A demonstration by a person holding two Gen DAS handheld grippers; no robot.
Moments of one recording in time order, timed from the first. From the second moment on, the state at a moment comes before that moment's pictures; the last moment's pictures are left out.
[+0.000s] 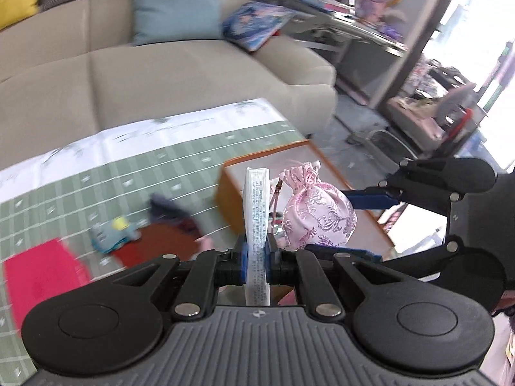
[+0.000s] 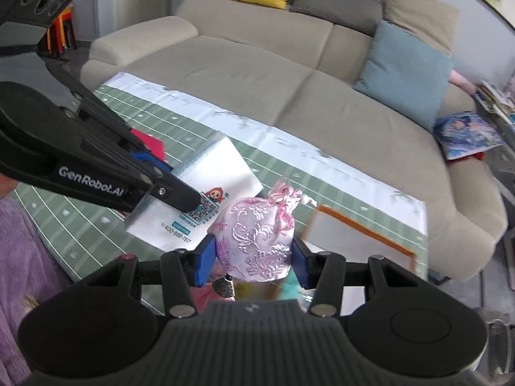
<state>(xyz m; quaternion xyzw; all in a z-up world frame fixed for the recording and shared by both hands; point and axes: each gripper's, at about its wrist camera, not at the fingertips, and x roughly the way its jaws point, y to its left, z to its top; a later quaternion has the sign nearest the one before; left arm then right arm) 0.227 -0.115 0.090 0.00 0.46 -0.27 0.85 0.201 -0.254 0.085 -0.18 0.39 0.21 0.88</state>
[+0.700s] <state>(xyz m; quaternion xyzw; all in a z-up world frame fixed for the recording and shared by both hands) 0.316 -0.270 -0.014 0.06 0.52 -0.33 0.78 0.299 -0.372 -0.015 -0.24 0.51 0.17 0.81</state>
